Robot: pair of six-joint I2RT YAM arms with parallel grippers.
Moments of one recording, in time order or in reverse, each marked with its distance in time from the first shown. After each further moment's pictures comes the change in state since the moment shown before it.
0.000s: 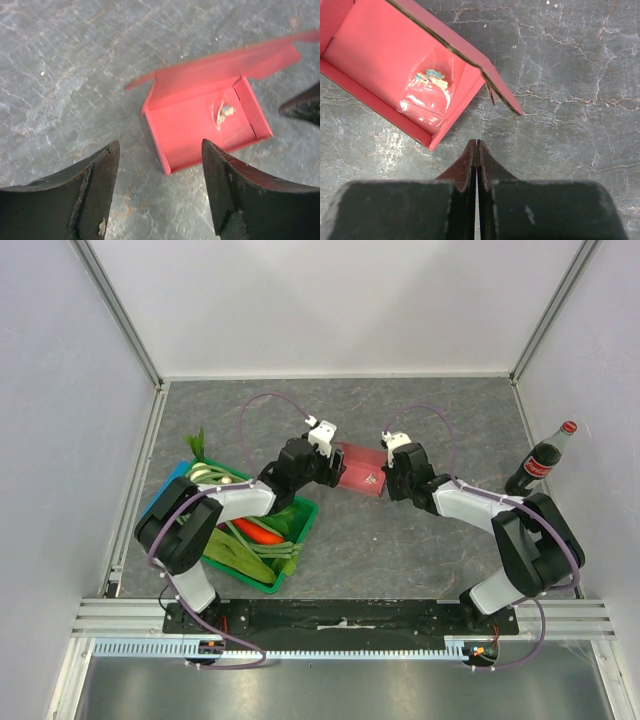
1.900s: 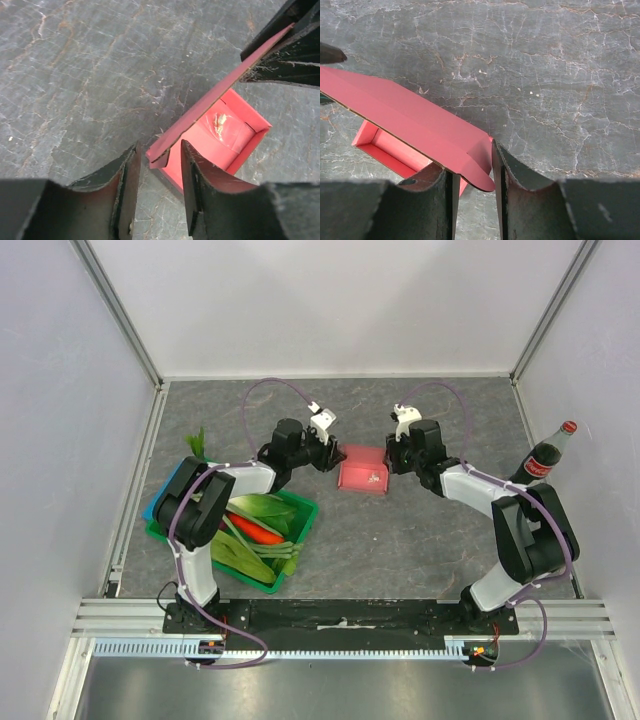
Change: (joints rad) left arm 0.143 0.195 0.184 0.056 0.400 0.100; right arm -0.140 0.072 0.117 0.126 -0.209 -0.012
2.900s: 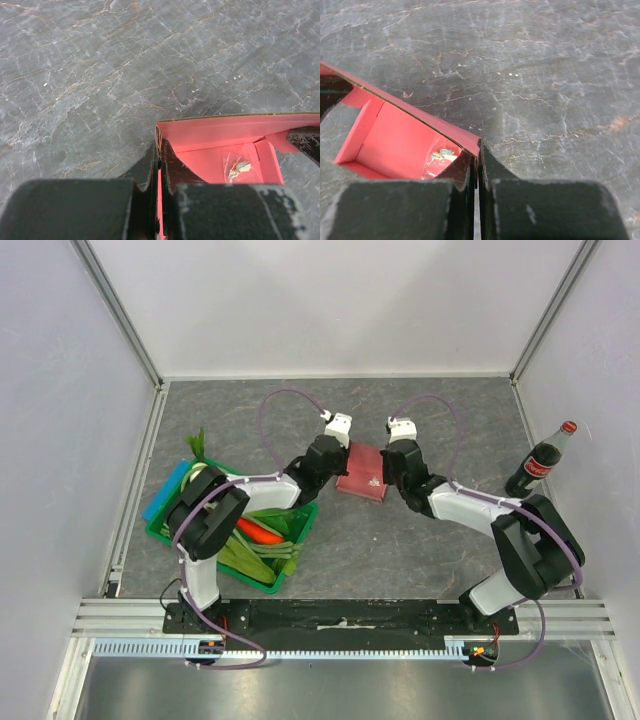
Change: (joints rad) left arm -0.217 -0.008 0.040 -0.097 -0.626 -0.204; right arm 0.175 -0.070 -0.093 0.059 0.393 0.124
